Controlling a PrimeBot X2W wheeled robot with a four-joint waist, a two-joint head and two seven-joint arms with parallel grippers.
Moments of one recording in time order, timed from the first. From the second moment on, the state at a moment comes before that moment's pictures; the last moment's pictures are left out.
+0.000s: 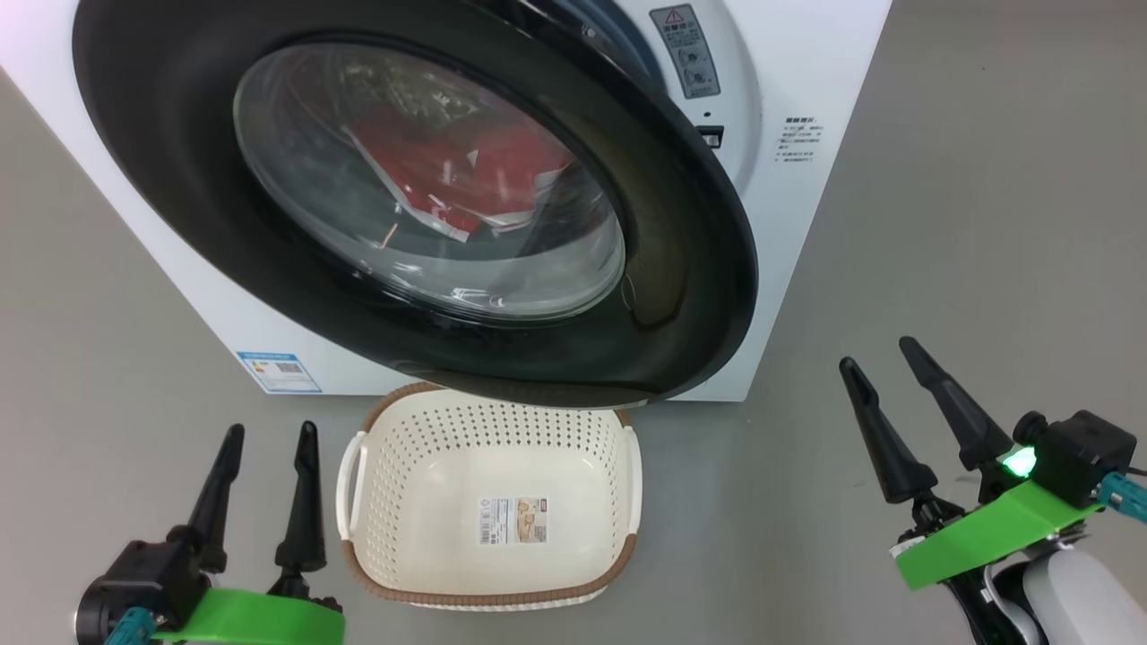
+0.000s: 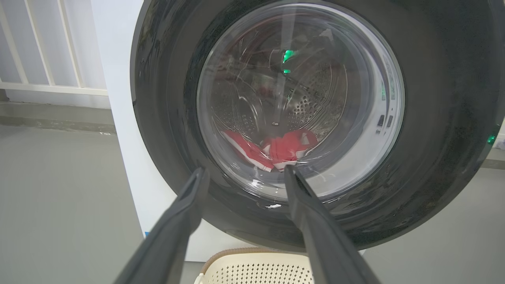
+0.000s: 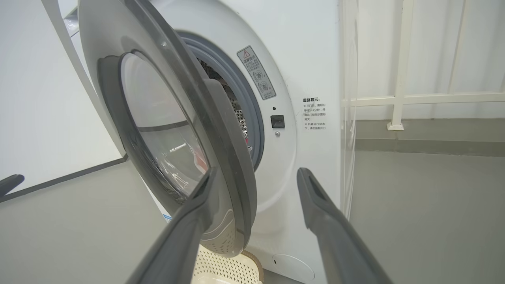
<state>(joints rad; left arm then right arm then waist) -0.09 0.03 -0.03 0.14 -0.23 -0.13 -0.25 -0.20 -0.34 0.24 0.11 0.55 0.13 -0.25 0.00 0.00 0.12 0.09</state>
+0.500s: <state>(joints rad) -0.09 0.03 -0.04 0.14 -0.23 -0.13 -0.25 -0.18 -0.33 0.24 0.11 0.54 0.13 -0.25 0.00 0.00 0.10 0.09</state>
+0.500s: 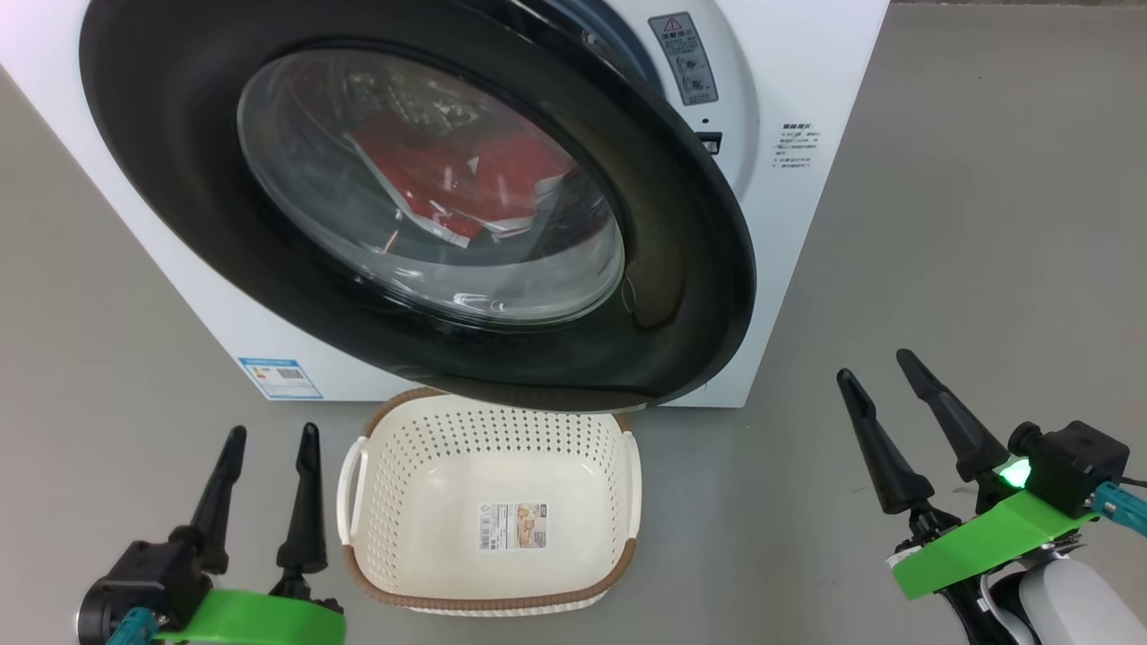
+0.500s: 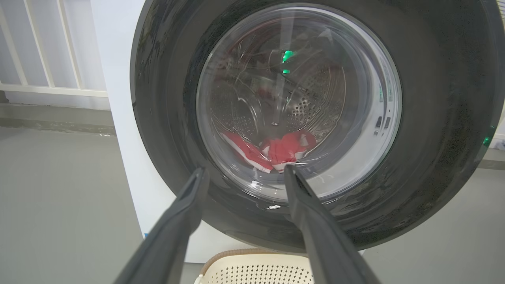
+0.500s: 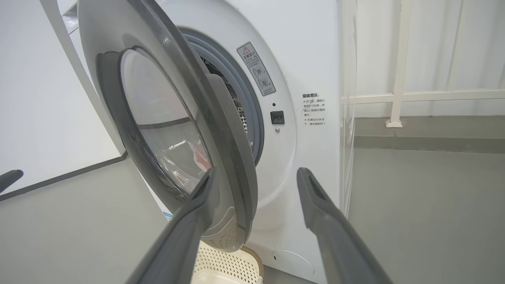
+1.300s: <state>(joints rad) -0.09 0.04 -0.03 0.15 -0.23 -0.13 -0.25 -0.23 -0.36 0.25 0.12 0.61 0.13 -0.25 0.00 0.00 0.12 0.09</state>
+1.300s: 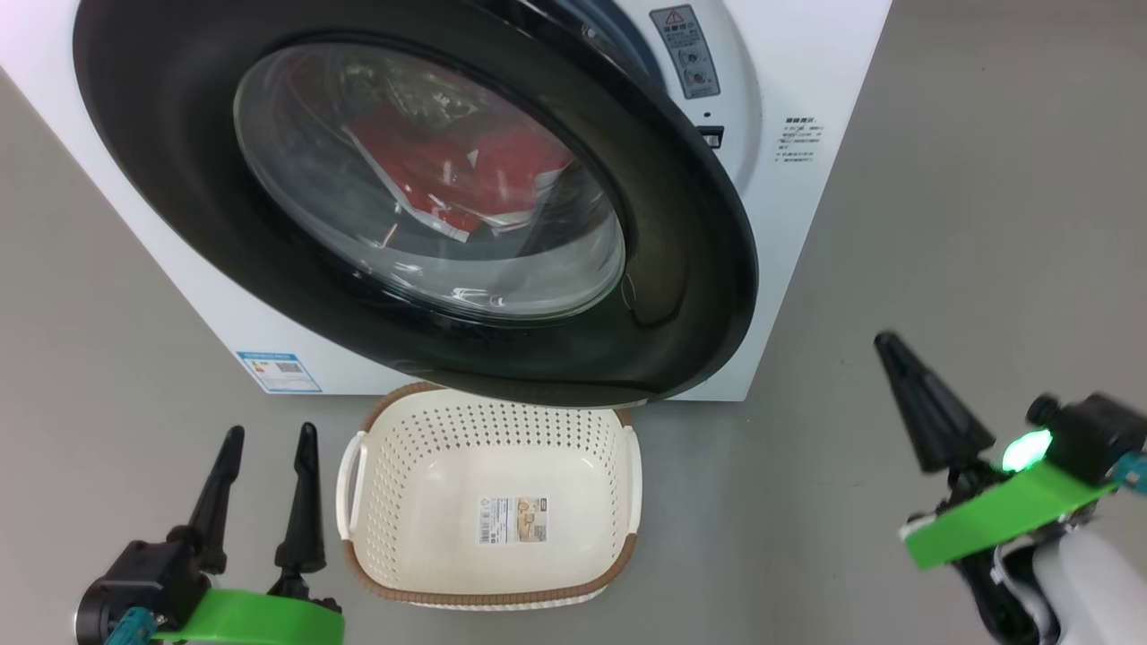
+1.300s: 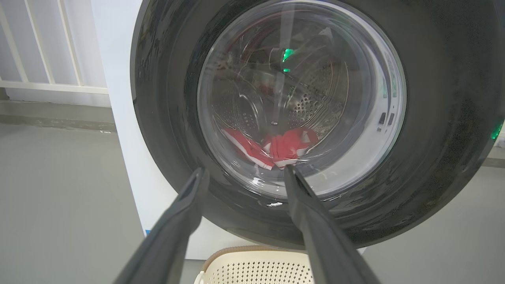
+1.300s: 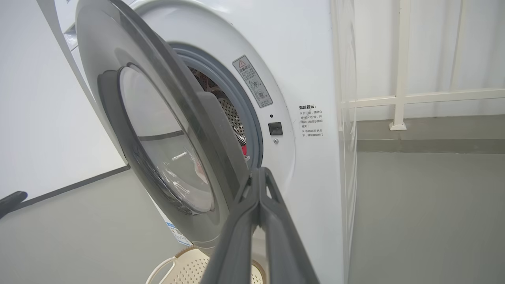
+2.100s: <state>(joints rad) -0.09 0.04 -0.03 0.14 -0.23 -0.13 -0.25 -0.52 -0.52 0.37 0.20 1.39 0.13 -0.07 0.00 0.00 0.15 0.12</state>
